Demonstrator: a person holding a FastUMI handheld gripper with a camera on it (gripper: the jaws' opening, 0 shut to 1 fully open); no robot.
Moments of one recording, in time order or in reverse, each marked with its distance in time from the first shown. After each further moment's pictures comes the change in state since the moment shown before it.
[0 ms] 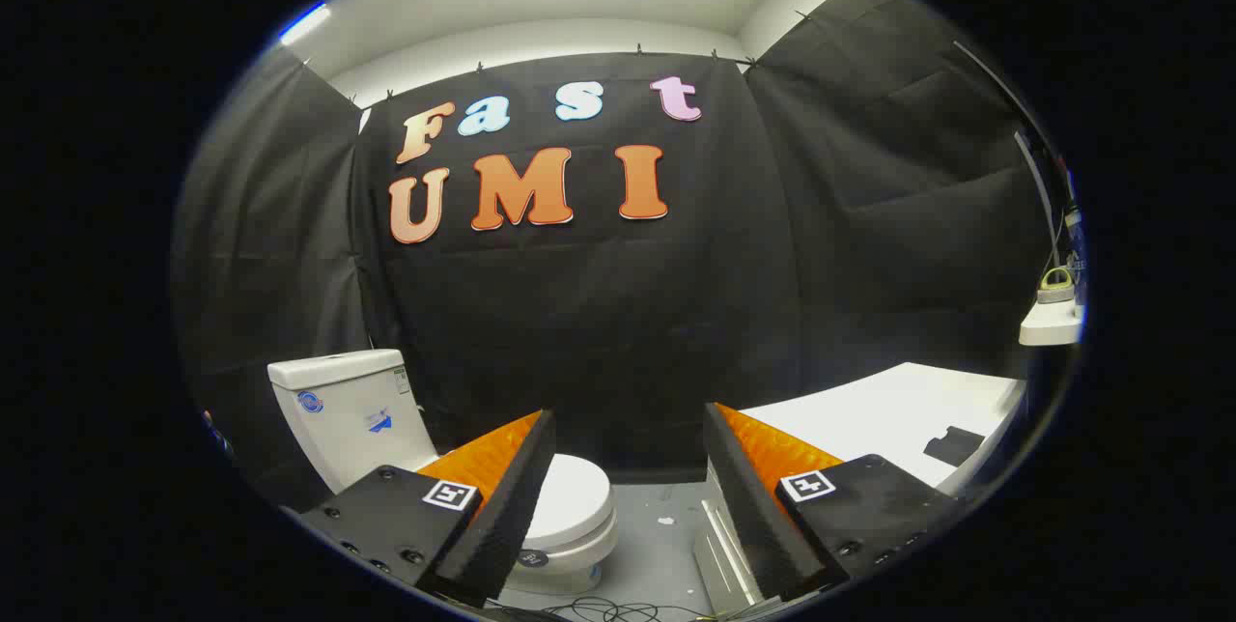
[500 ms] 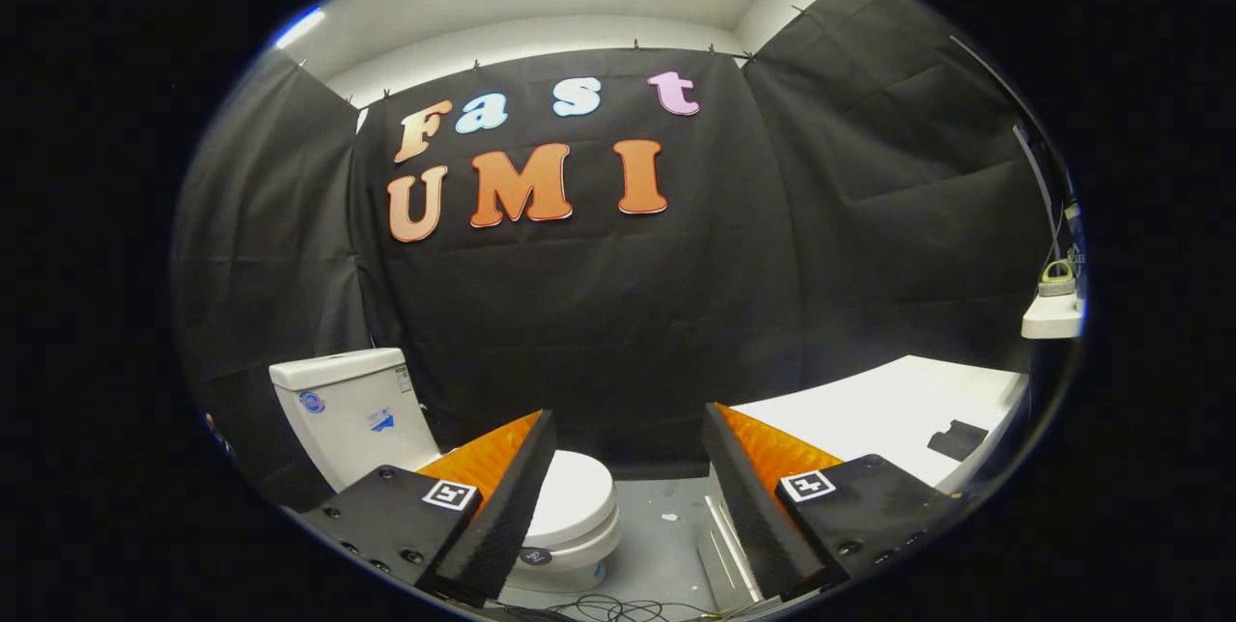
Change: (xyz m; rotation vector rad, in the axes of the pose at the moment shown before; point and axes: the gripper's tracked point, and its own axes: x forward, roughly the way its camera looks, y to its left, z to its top) arm 0.001 -0.002 -0.005 0.016 0.017 -0.001
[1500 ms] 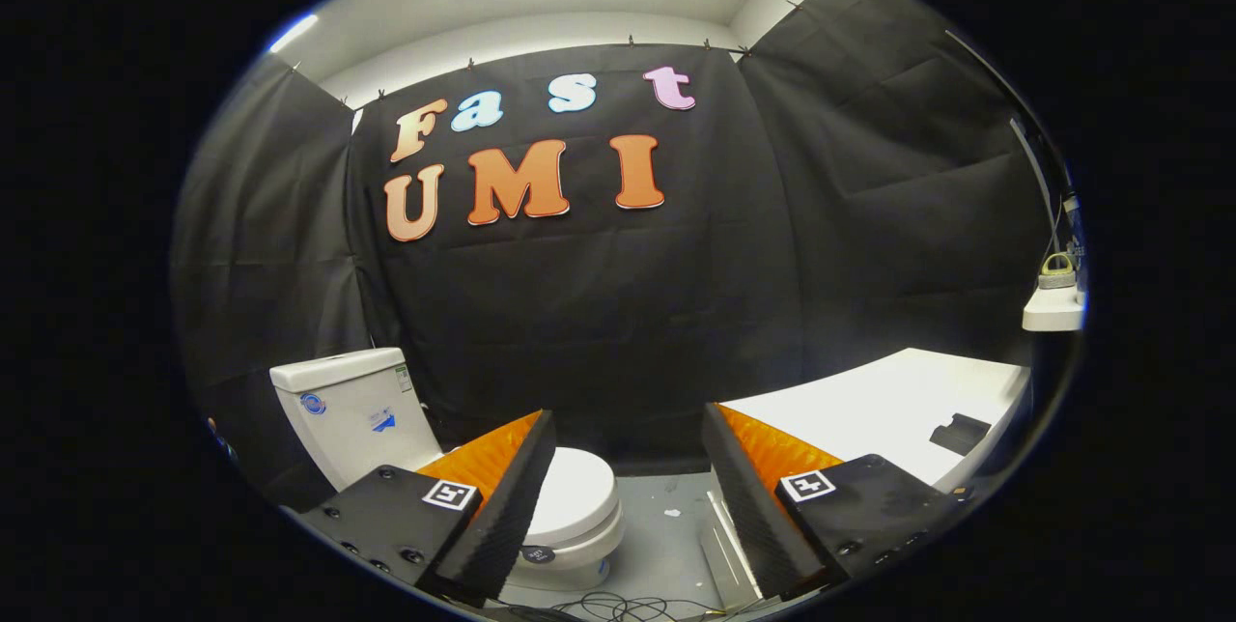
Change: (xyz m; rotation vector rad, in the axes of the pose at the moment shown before) arm 0.001 -0.001 -0.003 0.016 0.014 -0.004
